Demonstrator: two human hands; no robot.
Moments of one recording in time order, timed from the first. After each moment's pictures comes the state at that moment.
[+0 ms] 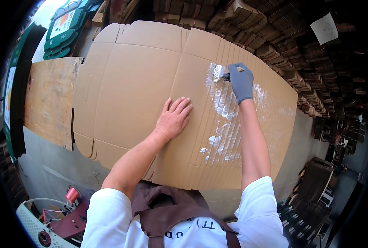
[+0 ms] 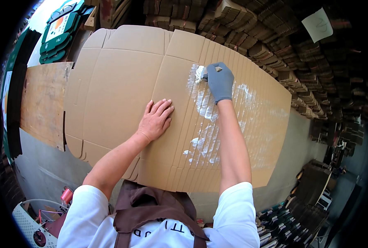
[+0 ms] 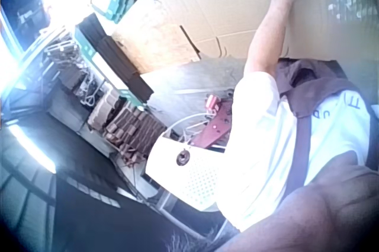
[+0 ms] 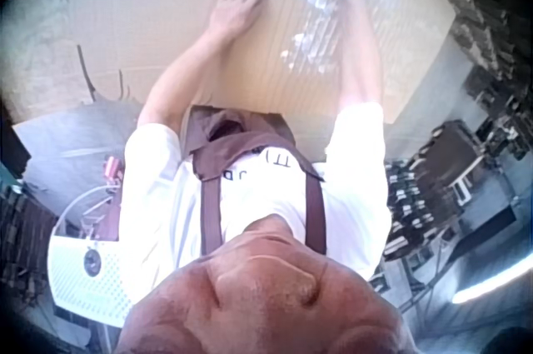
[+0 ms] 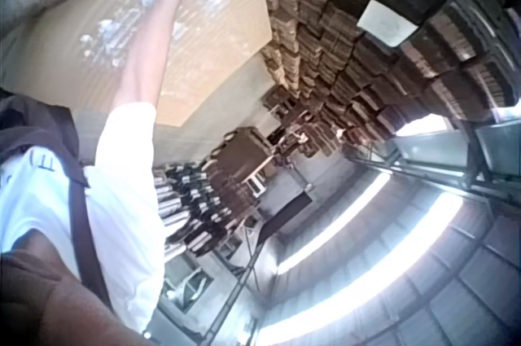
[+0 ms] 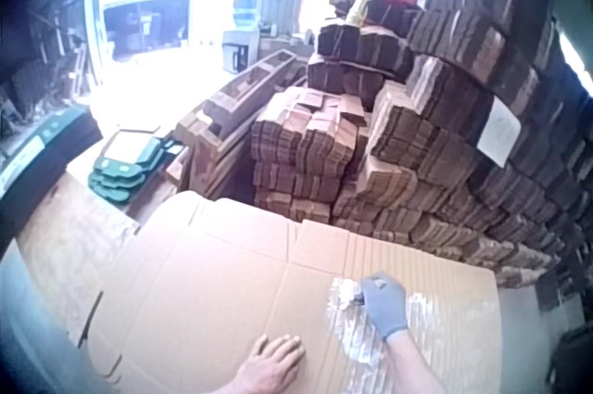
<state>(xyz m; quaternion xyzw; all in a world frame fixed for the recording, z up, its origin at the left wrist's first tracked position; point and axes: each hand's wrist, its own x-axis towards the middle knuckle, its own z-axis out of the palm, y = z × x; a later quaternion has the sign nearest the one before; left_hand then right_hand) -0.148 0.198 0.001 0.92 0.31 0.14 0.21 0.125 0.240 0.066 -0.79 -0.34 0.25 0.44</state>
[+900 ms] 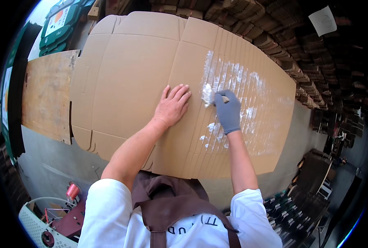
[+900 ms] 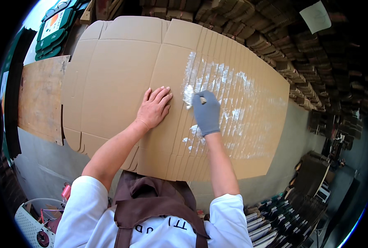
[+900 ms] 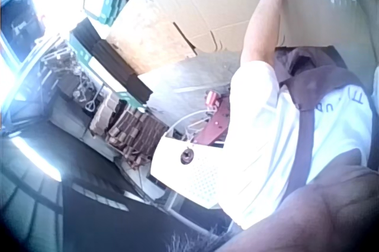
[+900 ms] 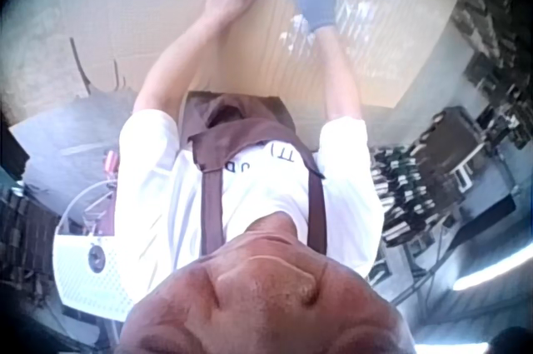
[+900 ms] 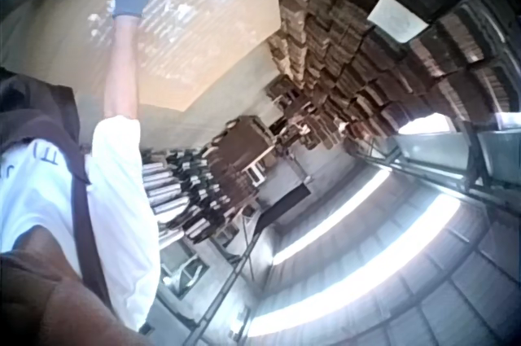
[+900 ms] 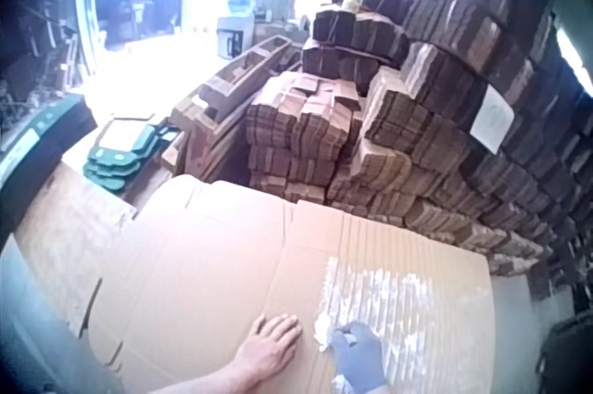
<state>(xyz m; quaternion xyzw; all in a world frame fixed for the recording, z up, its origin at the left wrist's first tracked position) -0.148 0.198 0.001 0.92 0.31 0.14 0.21 0.038 0.125 0.088 -0.82 -0.39 0.21 0.37</state>
